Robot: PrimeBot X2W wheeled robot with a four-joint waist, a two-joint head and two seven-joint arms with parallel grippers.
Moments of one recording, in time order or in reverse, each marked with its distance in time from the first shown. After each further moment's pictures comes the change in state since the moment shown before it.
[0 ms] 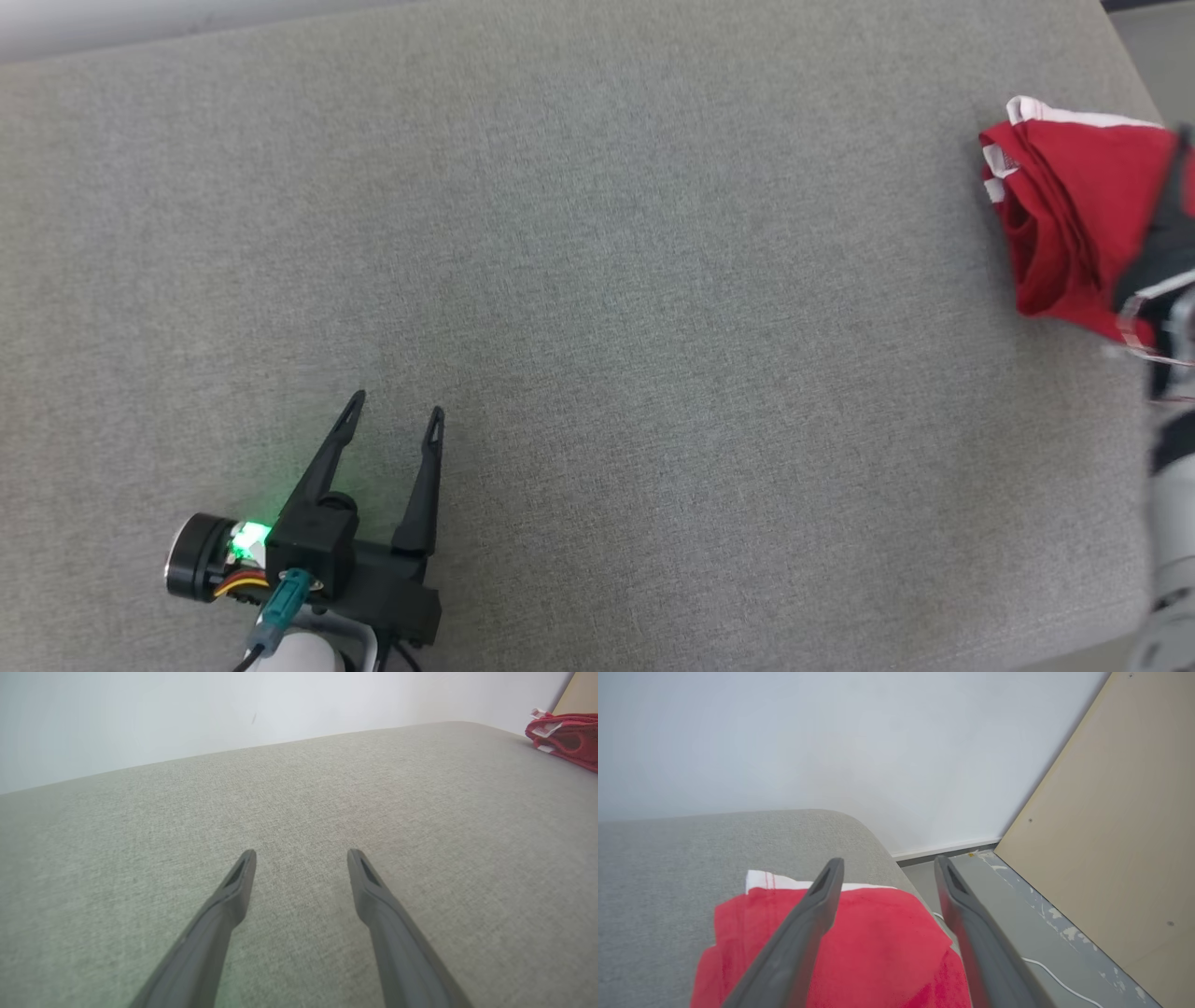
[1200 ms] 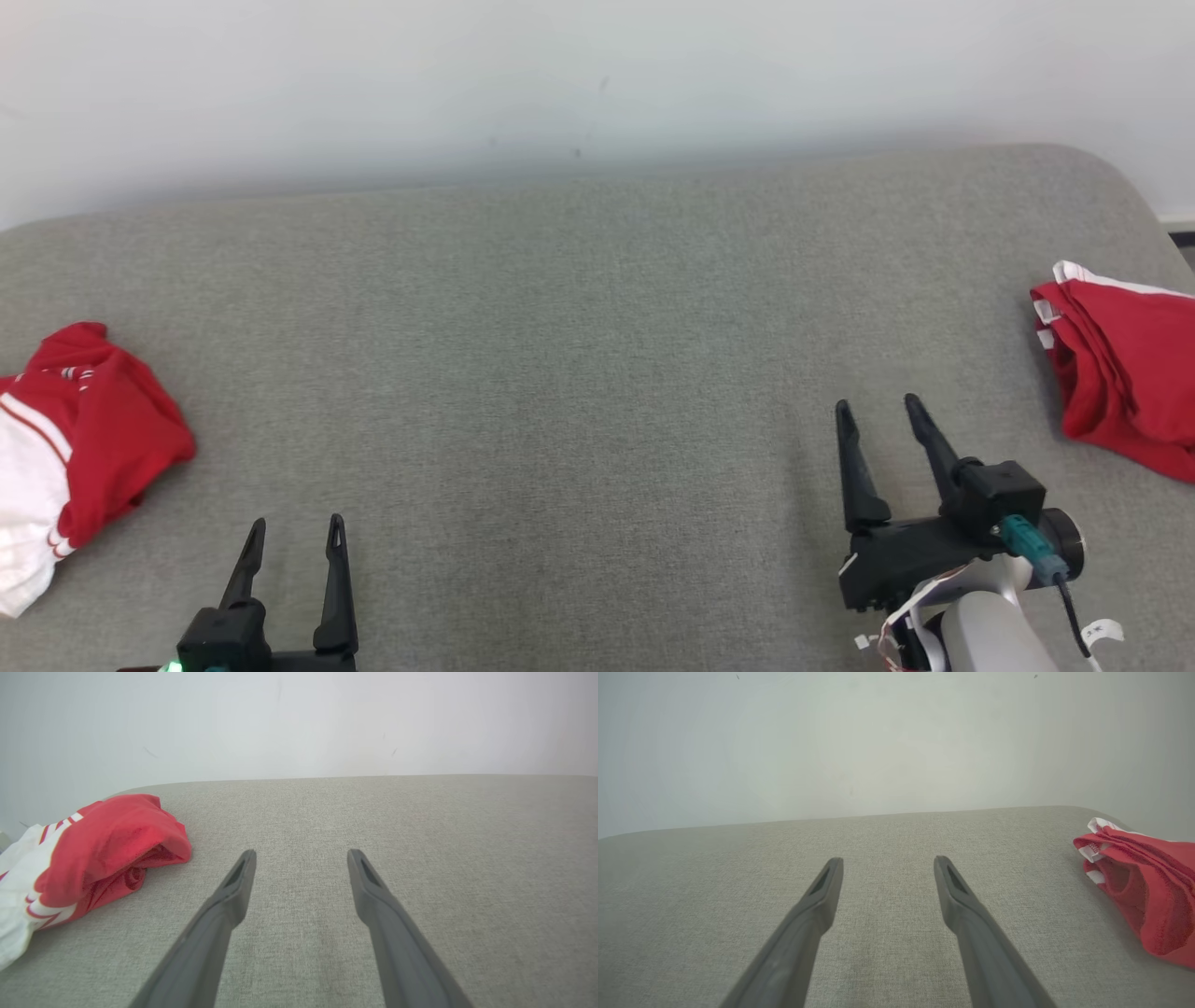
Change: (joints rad) left arm 0.186 -0.047 0.201 0.027 -0.040 0.033 0.003; right arm 0.654 0.260 0.535 -0.514 0.437 0.000 -0.003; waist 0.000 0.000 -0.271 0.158
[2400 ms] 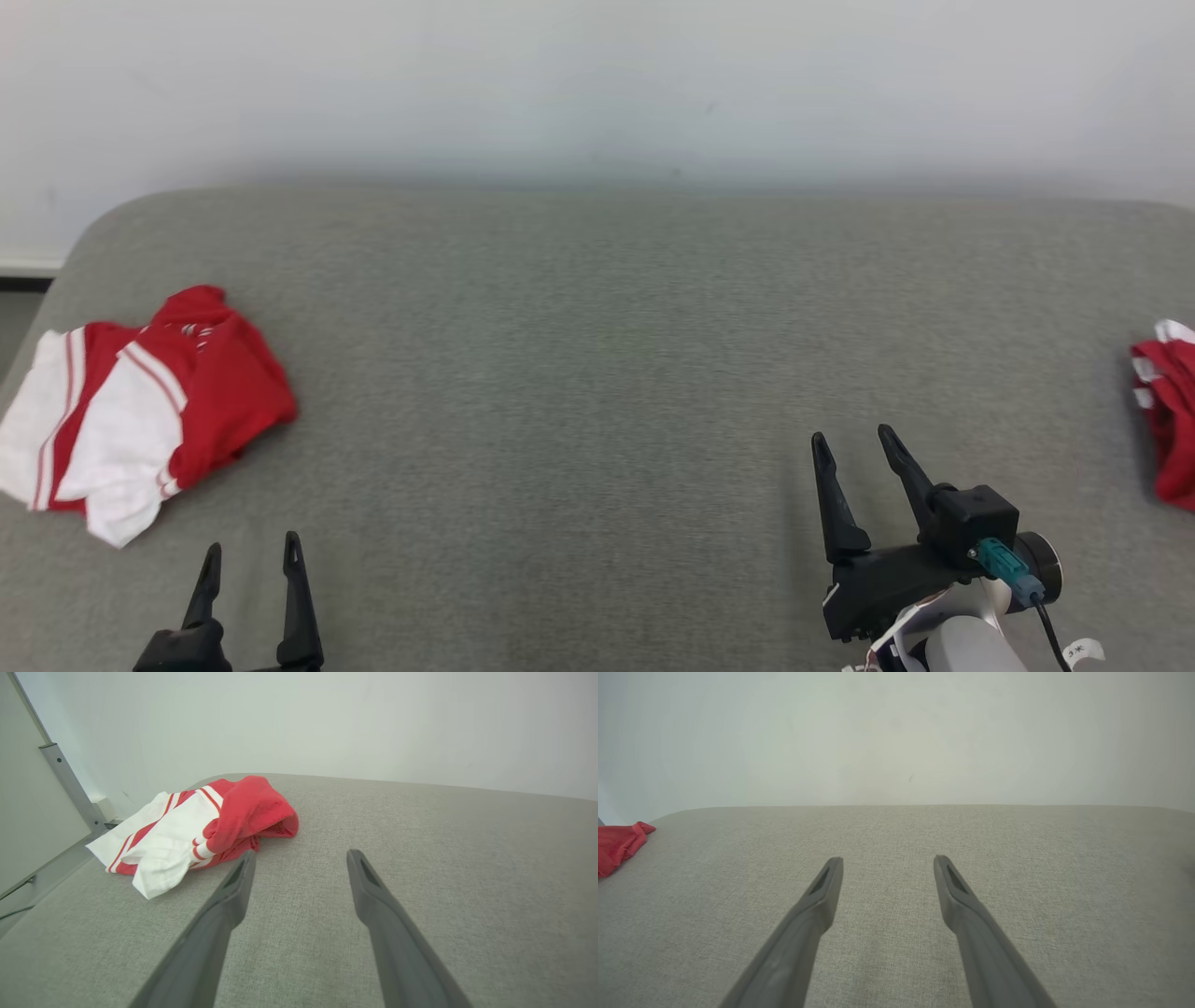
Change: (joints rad) left arm 0.025 -0.006 0.066 0.002 -0.031 0.026 0.000; right arm 0.032 0.000 0.059 0.021 0.017 0.000 0.000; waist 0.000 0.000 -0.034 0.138
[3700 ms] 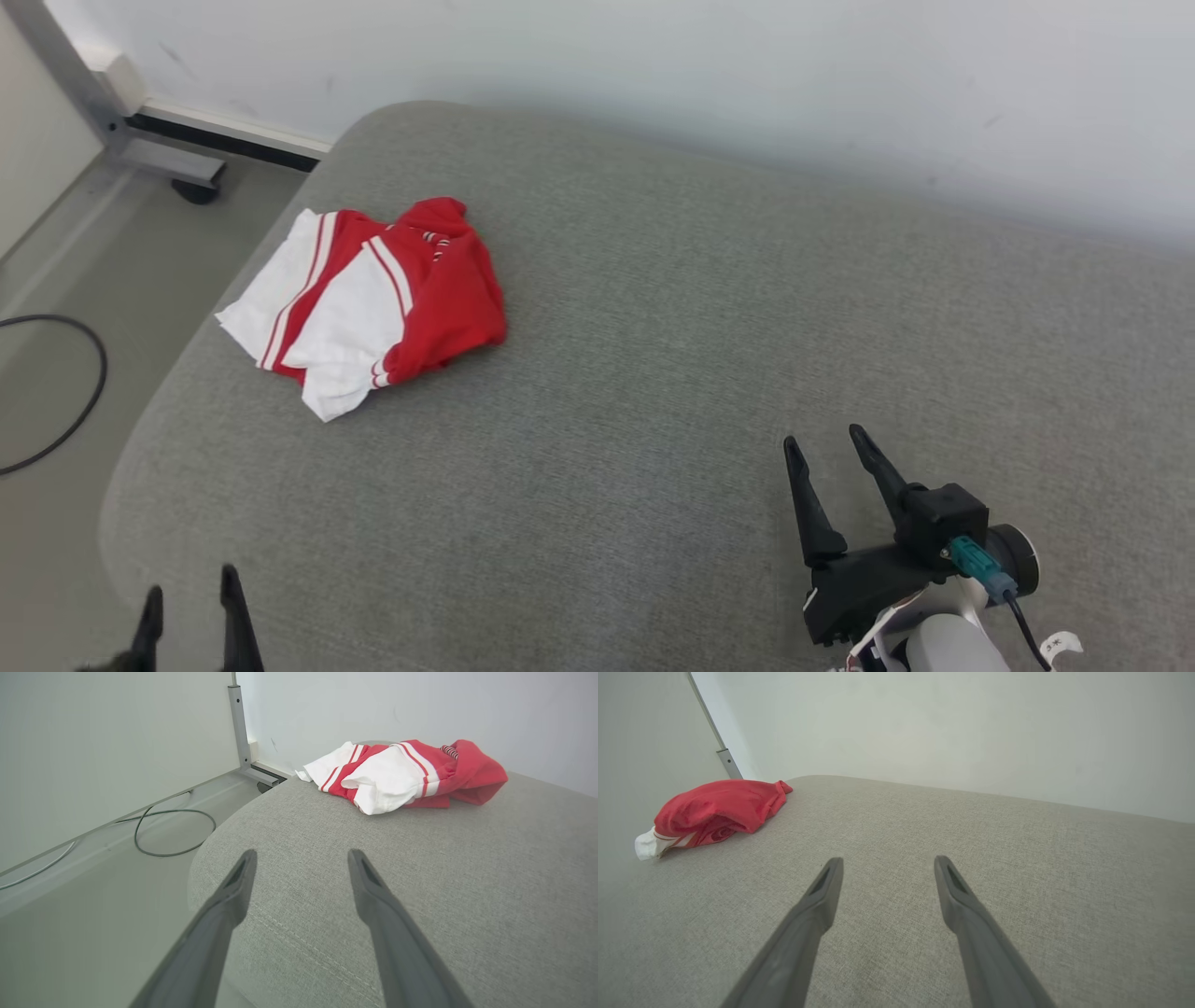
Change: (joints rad) left arm 0.027 0.000 0.117 0.050 -0.086 -0.049 0.000; right arm -0.010 0.001 0.054 0.014 -0.011 0.000 0.000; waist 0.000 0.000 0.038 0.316
